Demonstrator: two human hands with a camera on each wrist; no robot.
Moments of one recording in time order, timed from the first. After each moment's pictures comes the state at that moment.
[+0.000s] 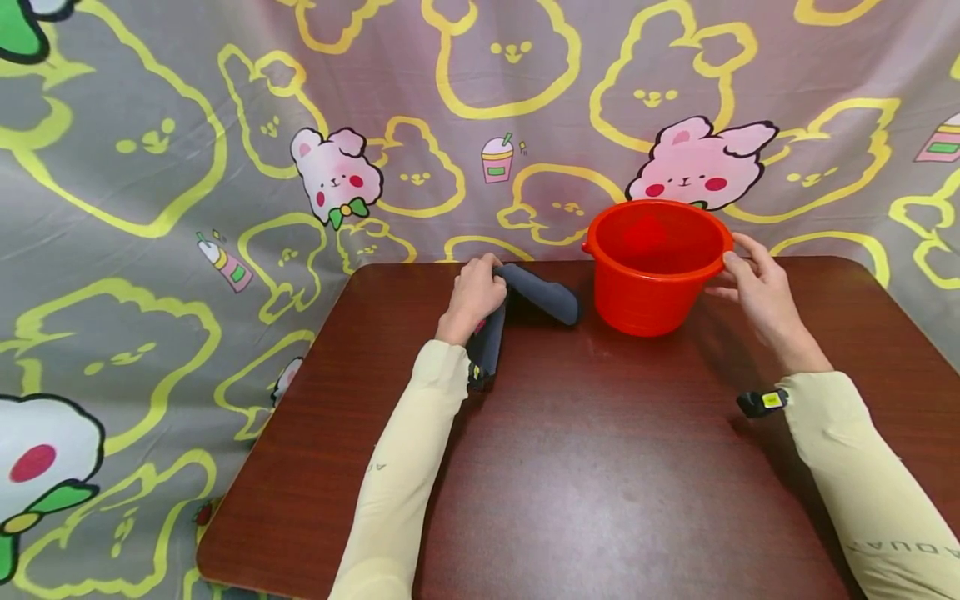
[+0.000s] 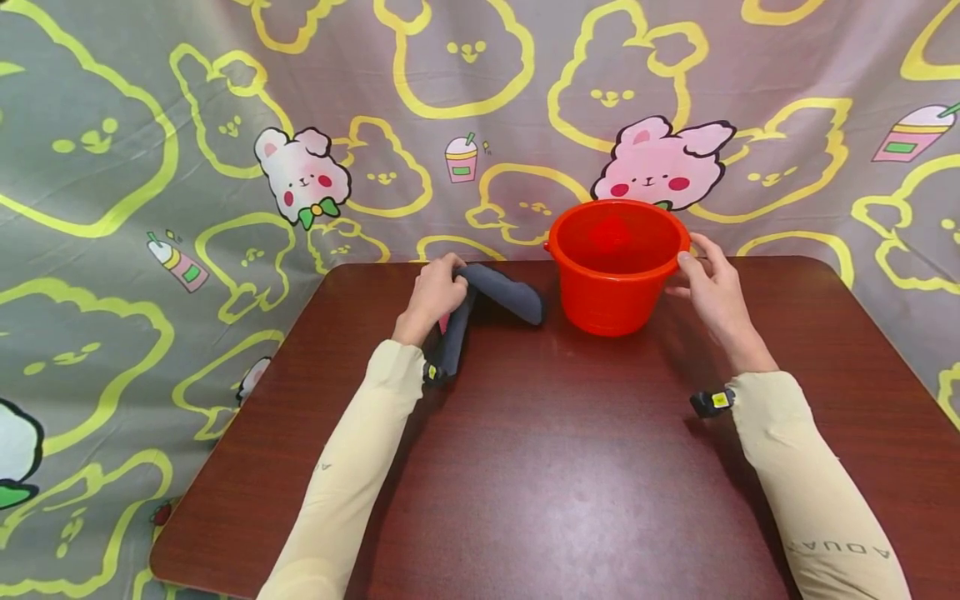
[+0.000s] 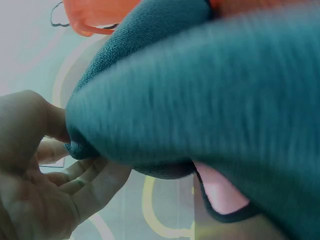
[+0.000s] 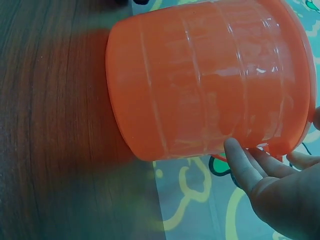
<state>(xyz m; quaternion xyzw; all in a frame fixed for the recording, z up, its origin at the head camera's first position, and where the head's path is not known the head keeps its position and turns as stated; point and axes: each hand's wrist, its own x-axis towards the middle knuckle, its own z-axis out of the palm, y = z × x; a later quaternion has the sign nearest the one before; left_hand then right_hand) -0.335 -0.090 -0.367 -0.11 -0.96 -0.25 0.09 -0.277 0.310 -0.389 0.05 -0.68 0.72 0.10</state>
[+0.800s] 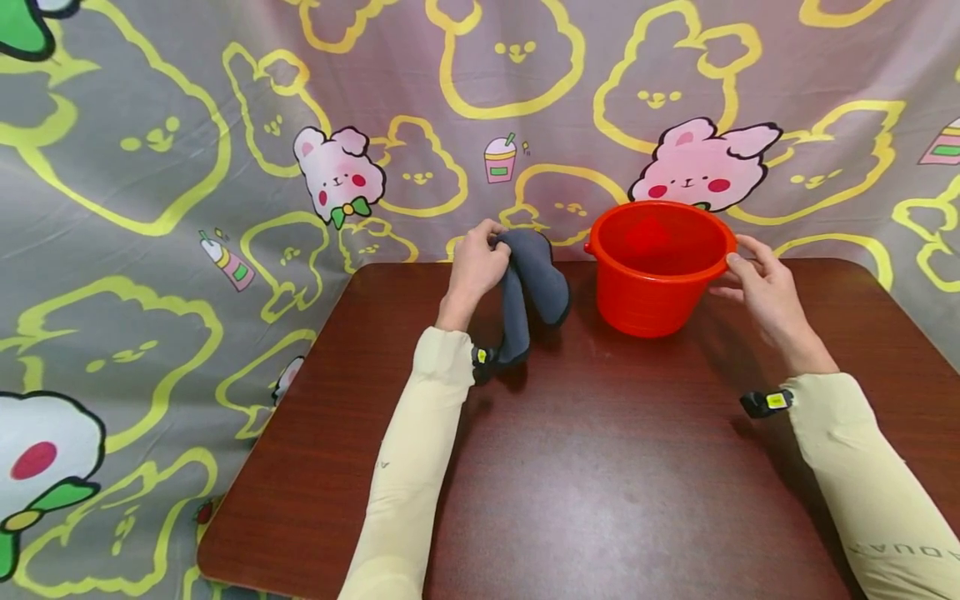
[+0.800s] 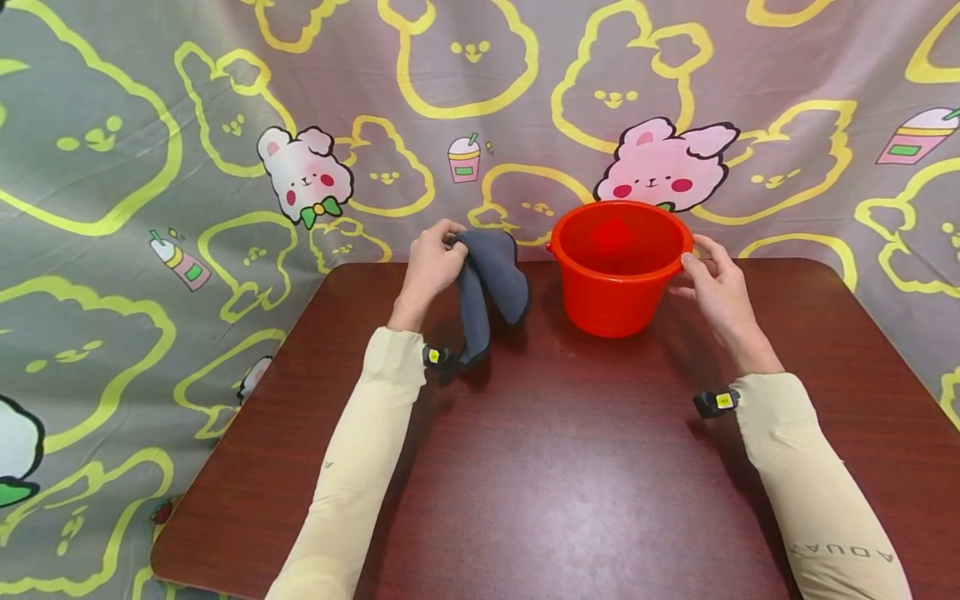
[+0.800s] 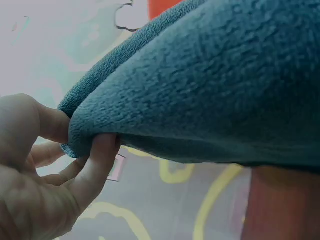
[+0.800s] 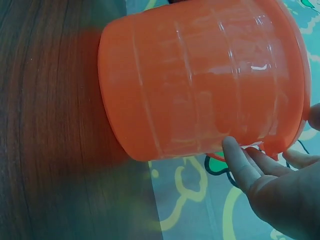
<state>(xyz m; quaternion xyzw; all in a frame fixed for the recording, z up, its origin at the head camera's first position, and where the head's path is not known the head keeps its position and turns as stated) -0.325 -0.080 -0.316 -0.09 -0.90 -0.39 0.15 -0.274 0.310 -0.385 0.05 -0.66 0.74 0.09</state>
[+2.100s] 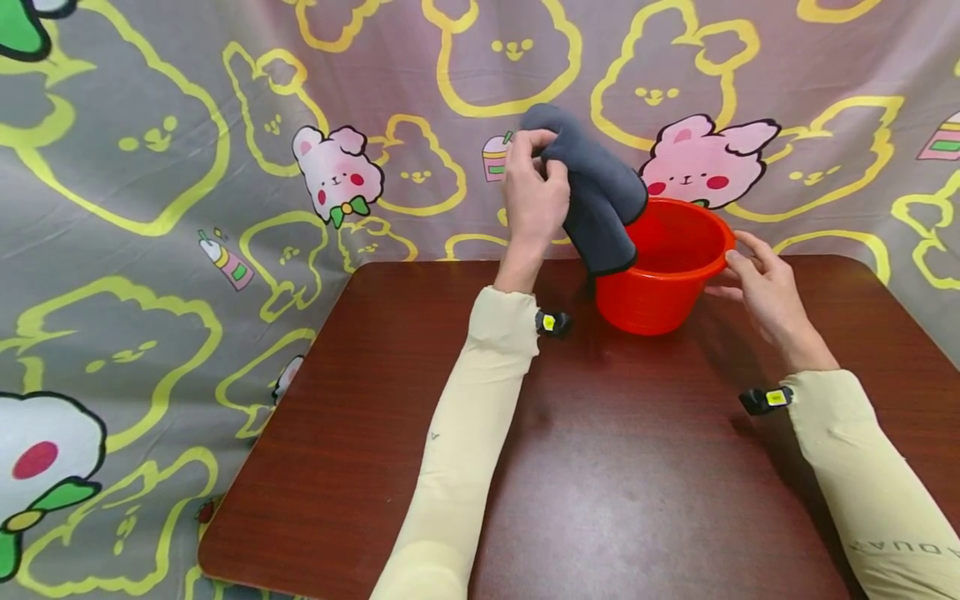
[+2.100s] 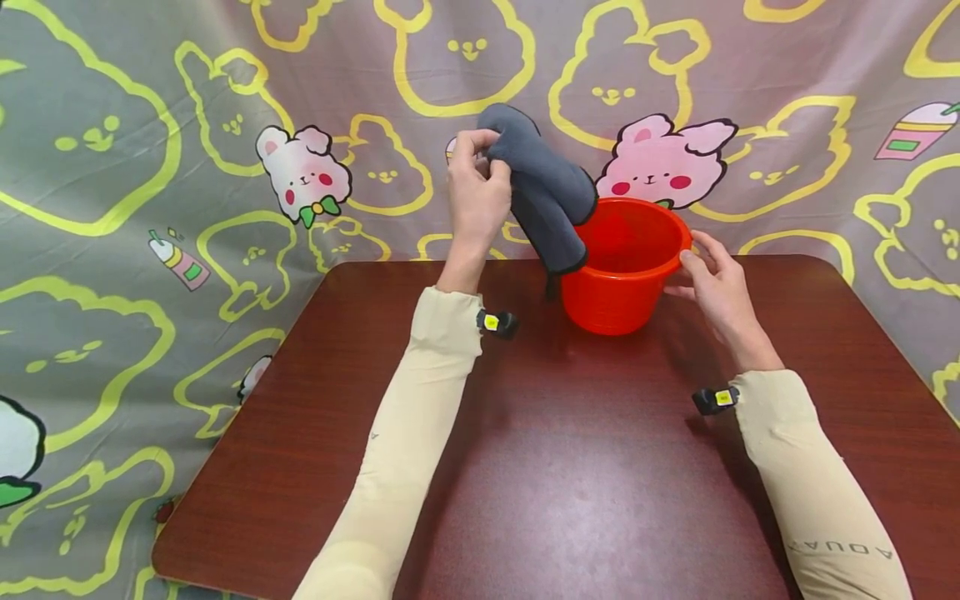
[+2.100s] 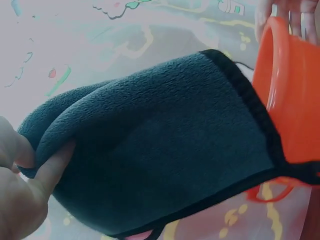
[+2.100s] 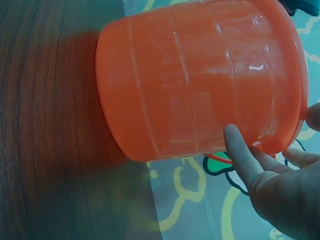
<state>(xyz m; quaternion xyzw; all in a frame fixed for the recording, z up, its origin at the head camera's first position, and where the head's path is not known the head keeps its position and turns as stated) -0.308 0.009 -0.236 -0.16 -0.75 -0.56 0.31 -0.272 0.312 -0.383 0.03 -0.67 0.74 0.07</state>
